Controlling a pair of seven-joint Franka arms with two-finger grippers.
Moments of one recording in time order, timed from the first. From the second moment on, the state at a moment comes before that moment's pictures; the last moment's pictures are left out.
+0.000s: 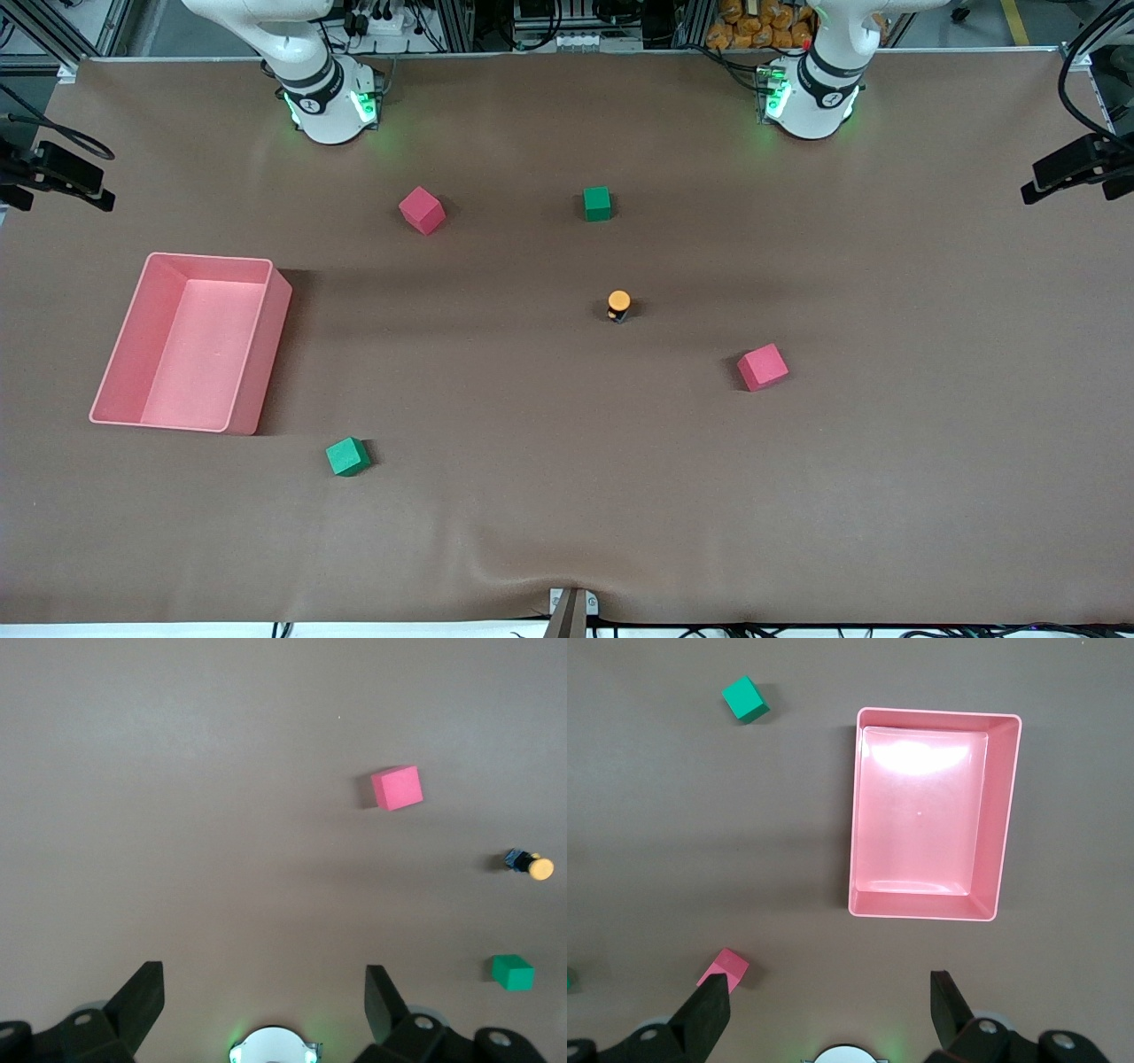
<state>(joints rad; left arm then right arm) -0.01 0.00 0.05 -1.46 -0.02 1.37 -0.02 -0.03 -0.01 -0.03 -1.48 0.01 1.39 -0.03</state>
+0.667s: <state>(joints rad) -0.01 0.00 0.05 -1.51 -0.02 1.40 0.04 -0.03 -0.01 -0.03 -1.48 0.01 1.39 -0.03</state>
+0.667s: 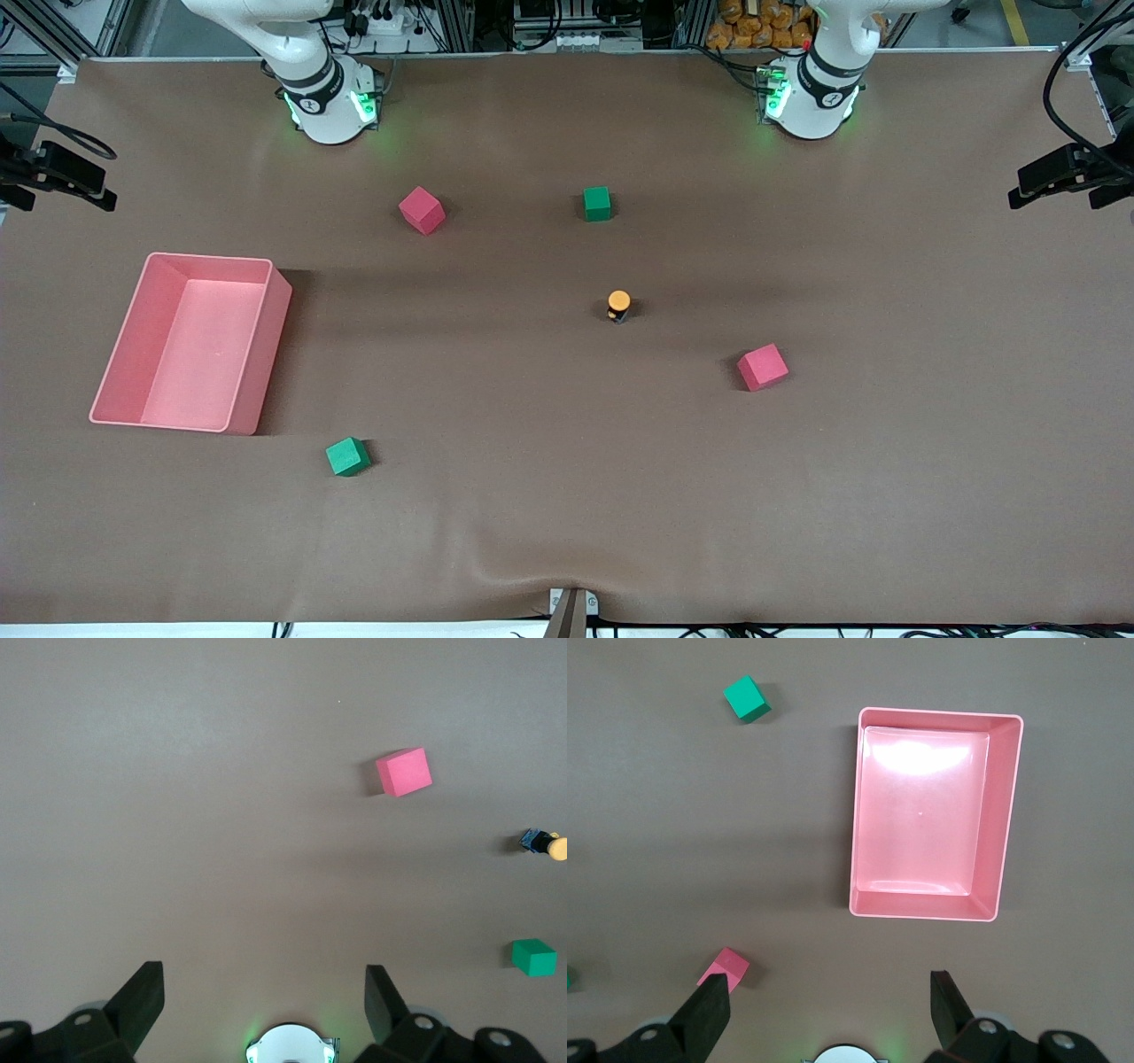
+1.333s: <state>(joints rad) -0.01 0.00 0.04 -1.52 -0.02 1.40 0.01 -0.03 -0.01 -0.03 -1.48 0.01 1.39 -0.03</state>
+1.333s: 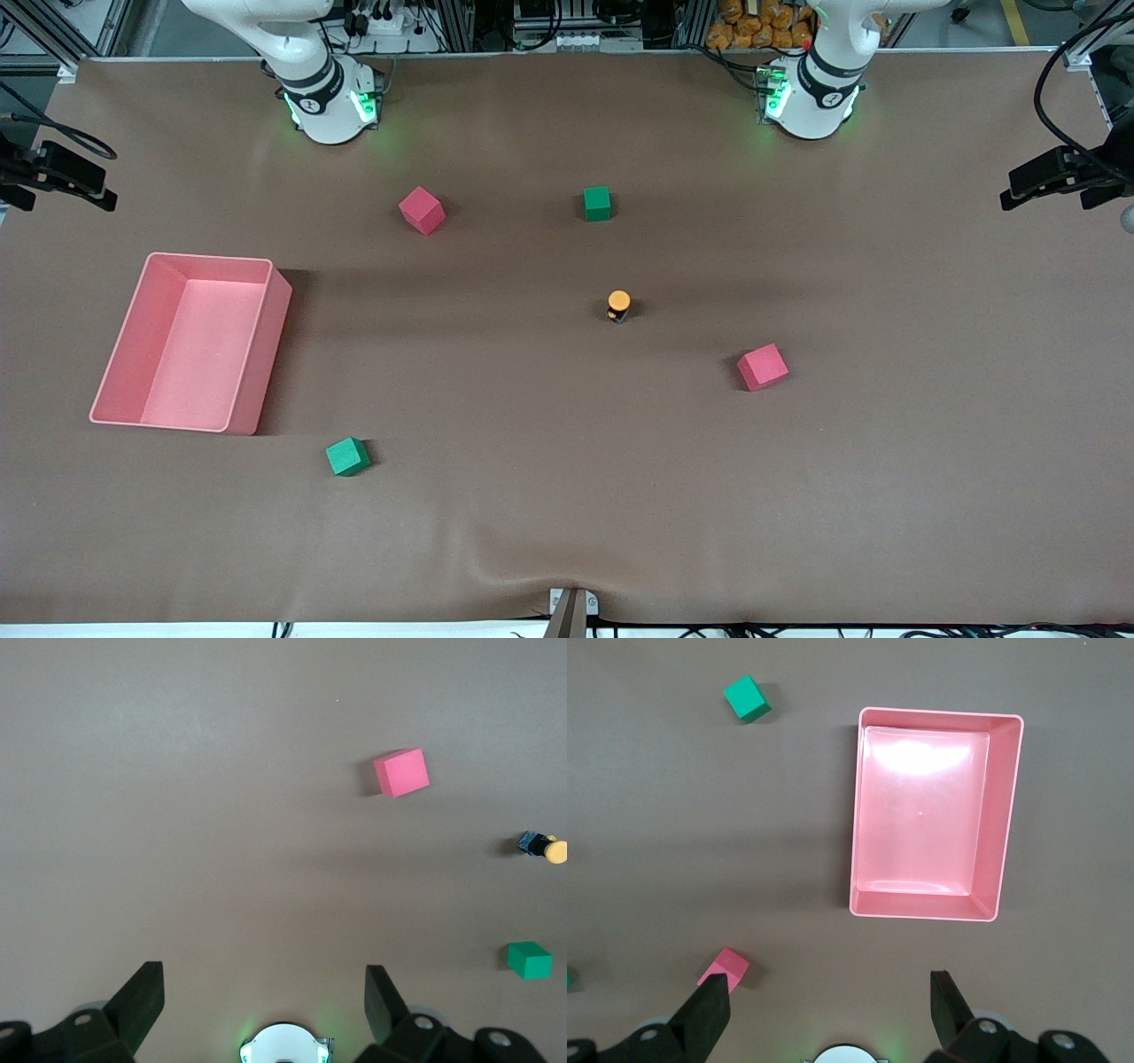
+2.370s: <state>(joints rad) -0.01 -0.01 0.03 -1.52 0.00 1.48 0.00 -0.03 -0.01 -0.02 -1.48 0.01 1.39 -0.03</state>
